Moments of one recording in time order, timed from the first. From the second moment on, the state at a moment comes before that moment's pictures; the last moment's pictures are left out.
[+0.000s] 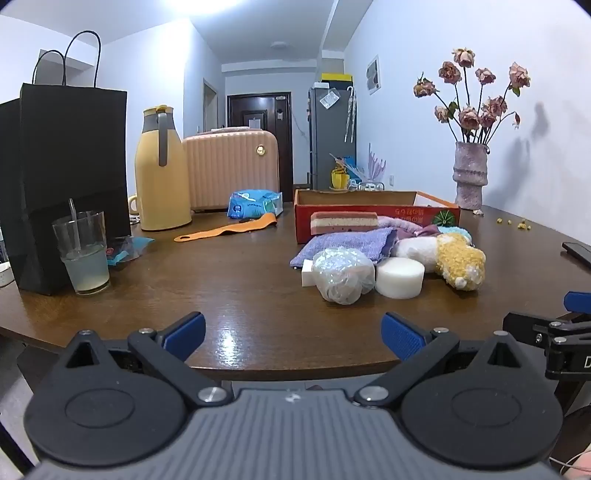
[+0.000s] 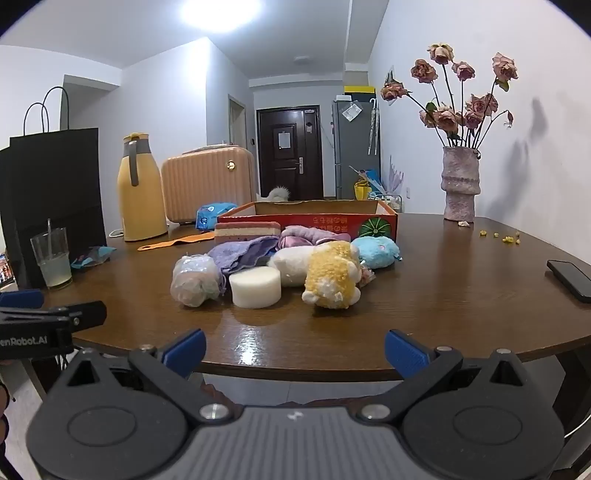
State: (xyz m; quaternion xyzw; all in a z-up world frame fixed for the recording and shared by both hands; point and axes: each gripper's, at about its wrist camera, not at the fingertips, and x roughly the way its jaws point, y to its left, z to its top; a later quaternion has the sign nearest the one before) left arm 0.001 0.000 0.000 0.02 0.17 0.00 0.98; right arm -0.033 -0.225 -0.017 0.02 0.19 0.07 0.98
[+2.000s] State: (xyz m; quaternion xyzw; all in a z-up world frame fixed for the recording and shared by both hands) left arm 0.001 0.000 -0.004 0.02 0.18 0.00 0.98; right arm -0.032 -0.223 -0.022 0.02 0.19 0.07 0.98
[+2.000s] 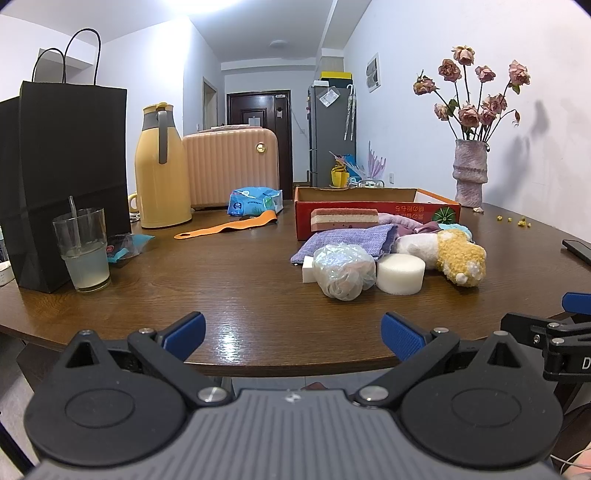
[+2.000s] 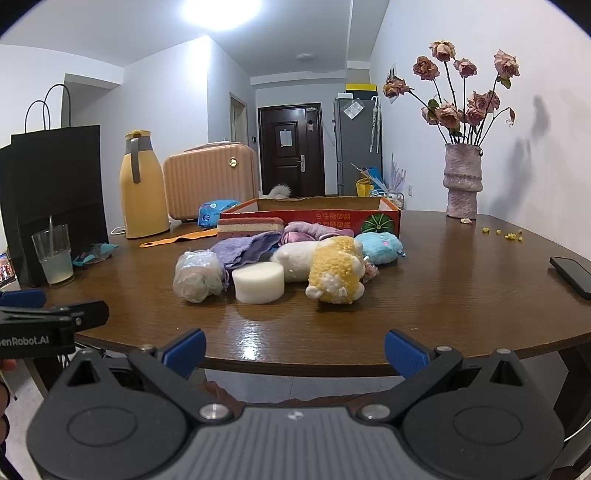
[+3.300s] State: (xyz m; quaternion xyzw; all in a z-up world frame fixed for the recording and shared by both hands) left arm 0.018 -0.003 0.002 0.04 0.15 0.00 0.99; right arm -0.027 -0.229 -0.022 0.03 0.18 0.07 0.98
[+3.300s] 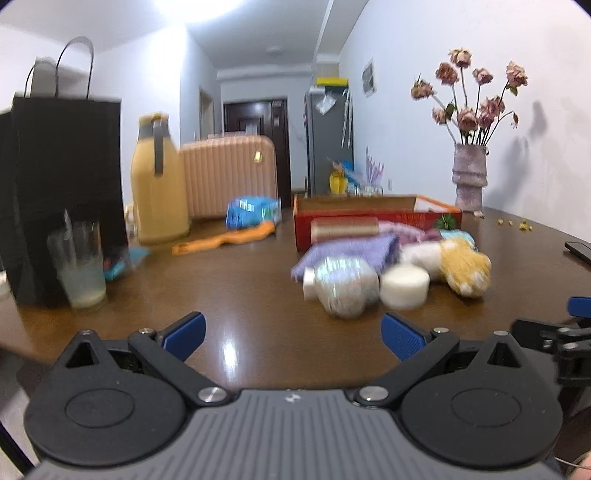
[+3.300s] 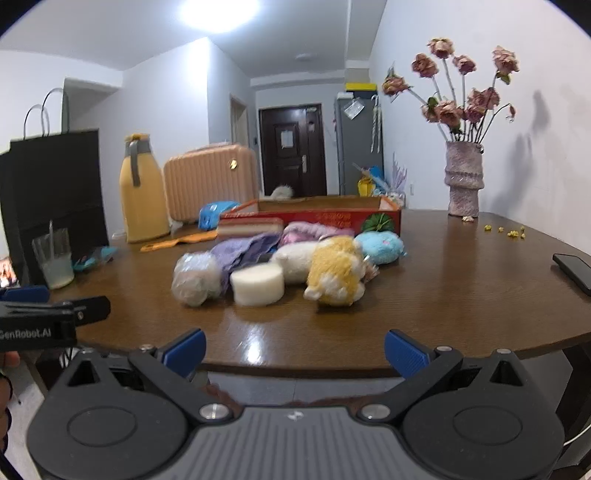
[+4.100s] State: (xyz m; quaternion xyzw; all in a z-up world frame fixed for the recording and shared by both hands) left arm 0.176 -0.022 0.021 0.01 0.20 -0.06 0.98; right arm 0.123 -0.234 0.006 0.04 0.17 0.10 0.98
